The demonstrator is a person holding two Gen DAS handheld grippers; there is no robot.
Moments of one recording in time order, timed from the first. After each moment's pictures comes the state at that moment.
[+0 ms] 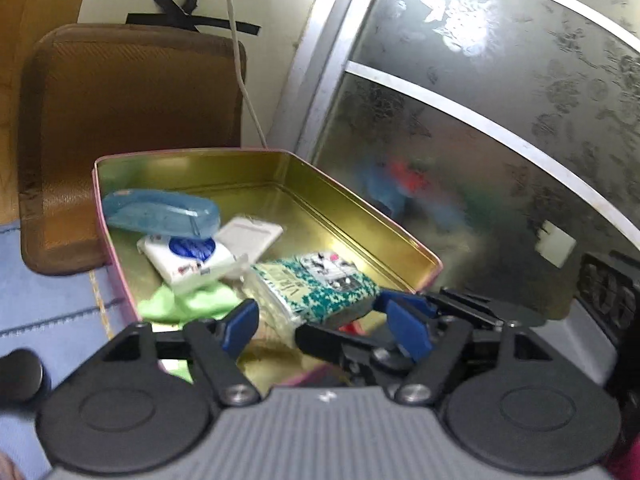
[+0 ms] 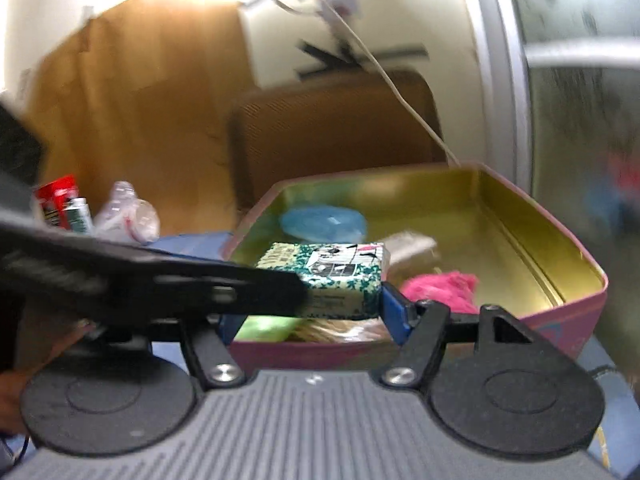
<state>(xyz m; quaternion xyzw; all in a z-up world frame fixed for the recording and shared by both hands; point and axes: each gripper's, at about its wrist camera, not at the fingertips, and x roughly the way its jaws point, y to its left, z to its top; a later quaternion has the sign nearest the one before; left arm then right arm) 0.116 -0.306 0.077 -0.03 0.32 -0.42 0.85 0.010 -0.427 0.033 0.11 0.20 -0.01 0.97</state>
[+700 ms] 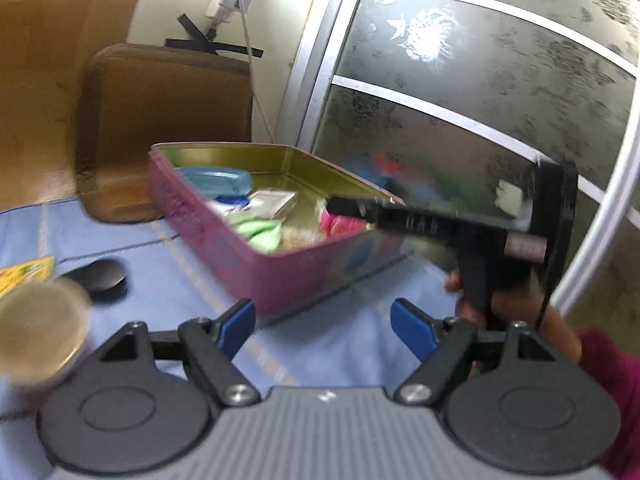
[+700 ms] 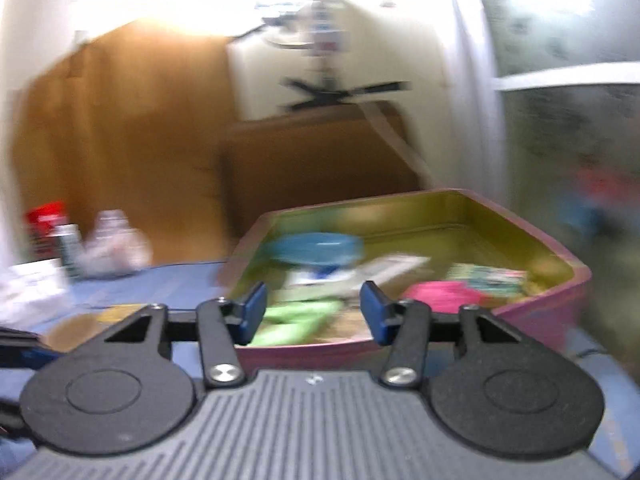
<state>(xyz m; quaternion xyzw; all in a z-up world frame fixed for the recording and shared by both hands) 0.017 -0.169 0.057 -0.01 0.27 -0.44 0.85 -0.018 -0.391 0.037 0.11 0.13 -0.02 0.99</state>
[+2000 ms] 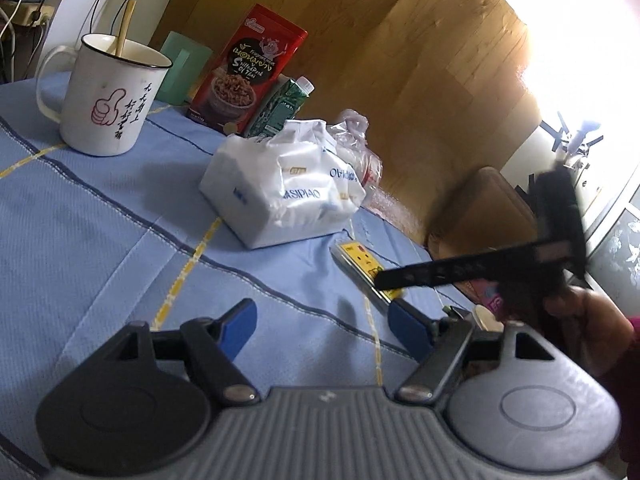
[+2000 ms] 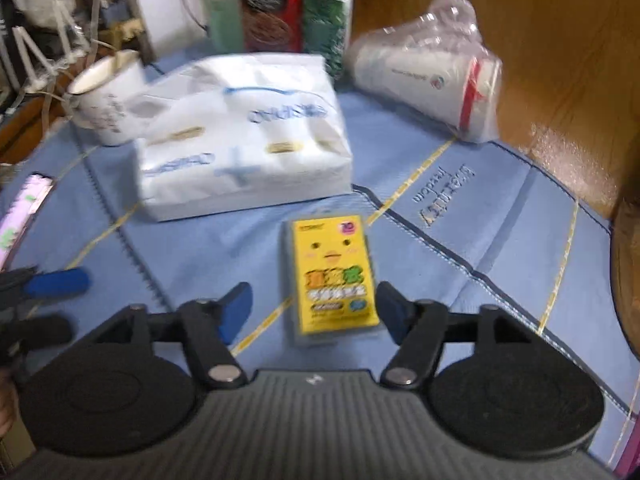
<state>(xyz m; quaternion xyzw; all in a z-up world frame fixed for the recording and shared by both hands) 0.007 0.149 0.006 -0.27 0.26 -0.10 0.92 0.208 -0.065 0.031 -0.12 0.44 0.25 0.85</state>
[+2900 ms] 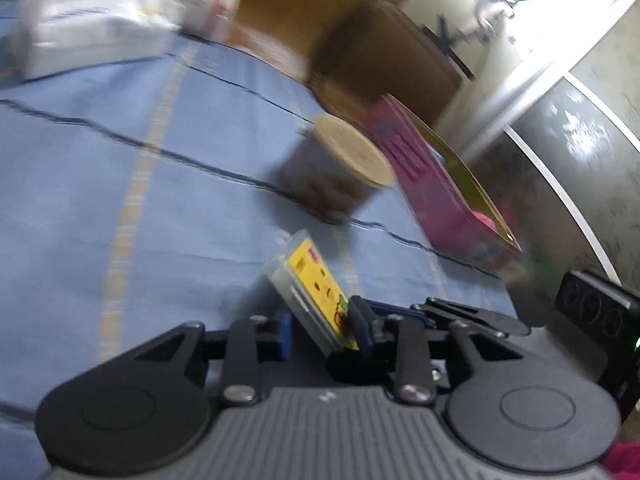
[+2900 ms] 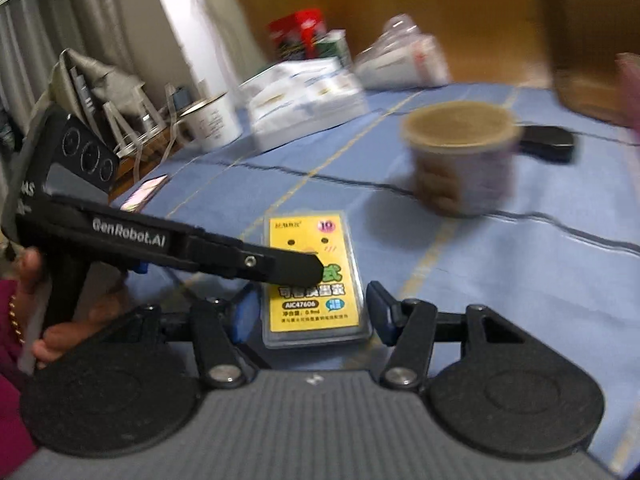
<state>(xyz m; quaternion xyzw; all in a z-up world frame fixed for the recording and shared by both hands) 0.002 -0.006 -0.004 -0.22 0.41 -0.27 0.84 -0.031 -0.192 -0.008 0.08 0.32 0.29 0.90</state>
